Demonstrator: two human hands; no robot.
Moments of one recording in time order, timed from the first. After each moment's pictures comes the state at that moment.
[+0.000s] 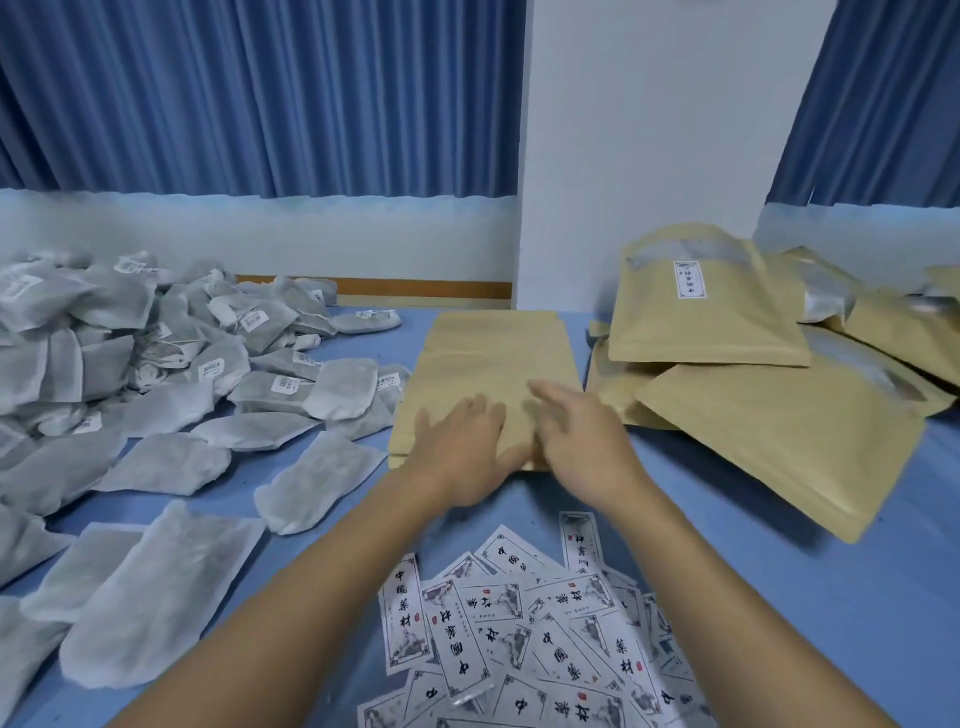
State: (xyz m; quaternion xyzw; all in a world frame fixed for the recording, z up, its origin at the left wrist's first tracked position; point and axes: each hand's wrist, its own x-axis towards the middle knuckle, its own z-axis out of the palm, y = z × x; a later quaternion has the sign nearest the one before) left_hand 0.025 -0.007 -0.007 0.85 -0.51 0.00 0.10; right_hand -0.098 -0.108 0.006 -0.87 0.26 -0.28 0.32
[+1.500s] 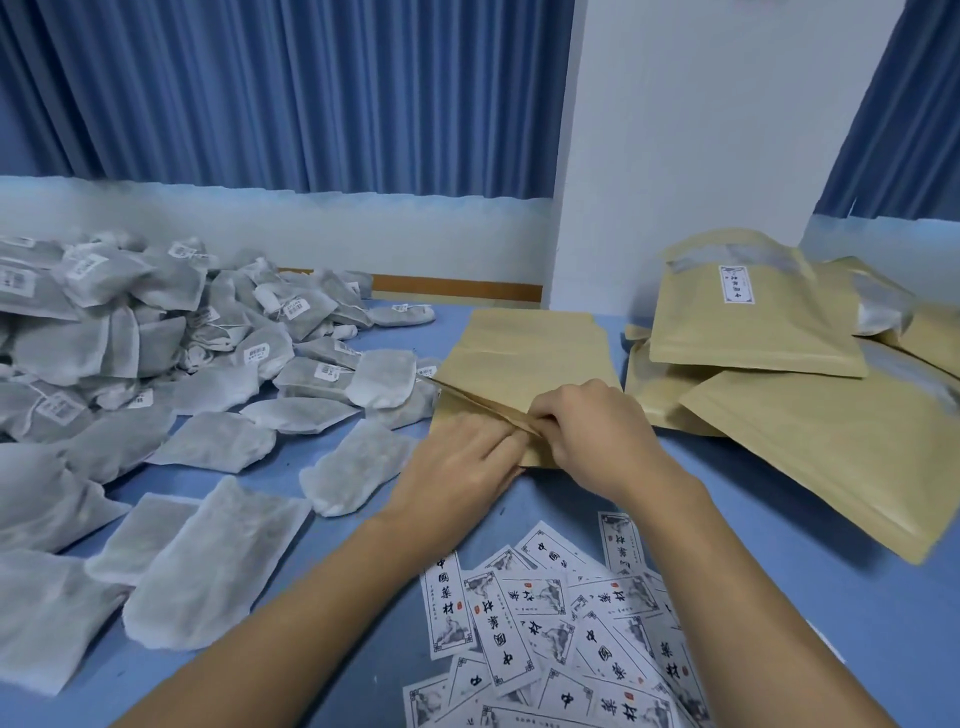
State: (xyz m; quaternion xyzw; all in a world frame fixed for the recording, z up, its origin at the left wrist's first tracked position) left_hand 0.030 0.058 -0.031 0.64 -0.63 0.38 0.23; right_hand -0.078 -0.086 0.026 -0.97 0.18 -0.19 -0.03
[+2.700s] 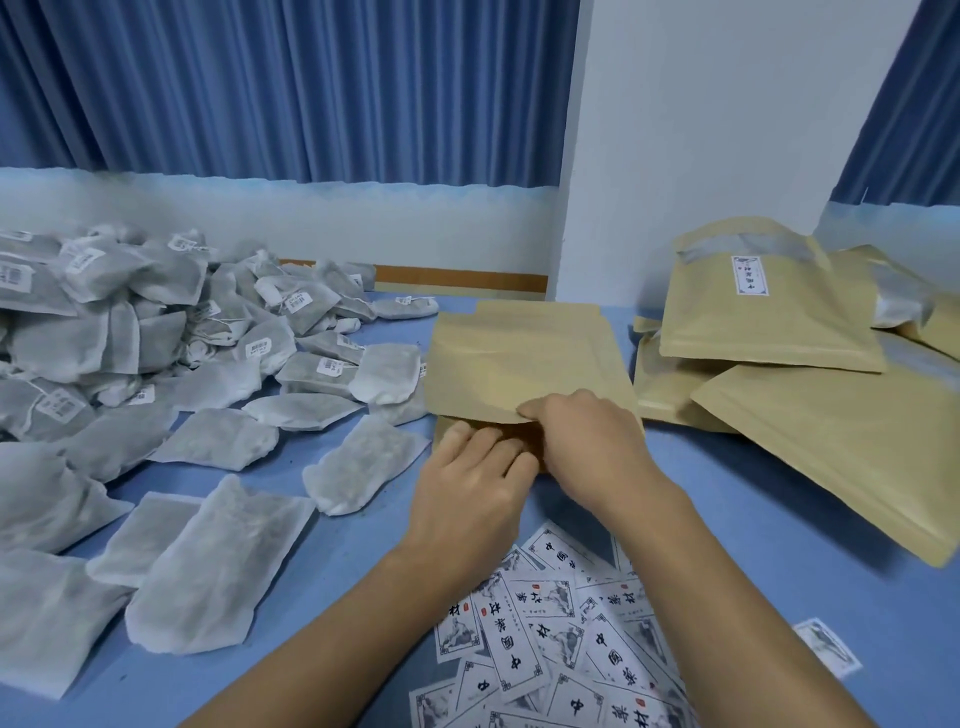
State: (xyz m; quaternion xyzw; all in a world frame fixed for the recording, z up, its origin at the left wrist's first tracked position) left_hand 0.003 0.060 -0.041 0.67 -0.55 0.43 0.23; right_hand -0.070 -0.062 0.027 -0.96 0.24 -0.11 -0.02
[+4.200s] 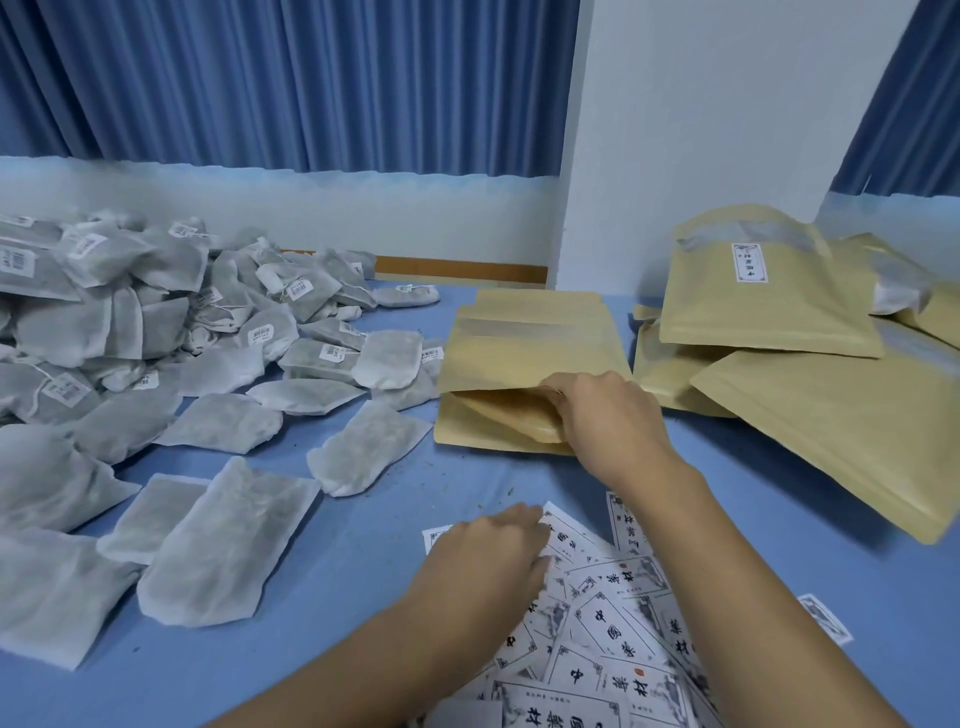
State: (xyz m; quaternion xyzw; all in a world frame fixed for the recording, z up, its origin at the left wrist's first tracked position) left_hand -0.055 0.098 -0.029 0.83 -0.55 -0.01 0.10; right_hand -0.073 -0.091 0.007 -0.95 0.26 -0.19 -0.02
